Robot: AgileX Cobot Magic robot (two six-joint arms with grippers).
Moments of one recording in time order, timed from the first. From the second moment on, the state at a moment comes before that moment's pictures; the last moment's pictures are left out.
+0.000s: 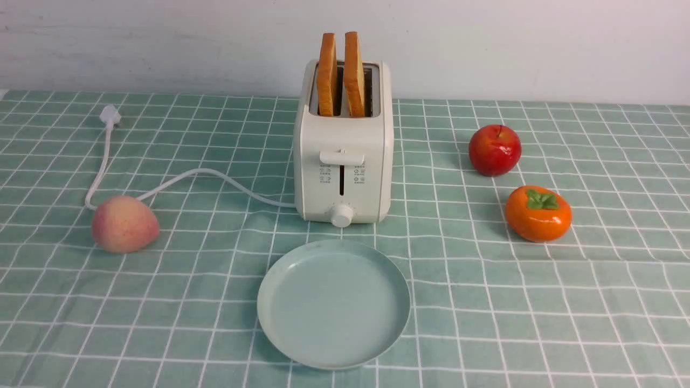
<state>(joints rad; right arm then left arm) 0.05 -0.01 0.01 -0.07 0.40 0.10 -0.05 -0.01 0.03 -0.15 0.39 -0.07</state>
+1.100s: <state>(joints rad) 0.05 -0.01 0.01 -0.07 0.40 0.10 -0.05 -0.01 0.03 -0.66 -0.05 -0.07</state>
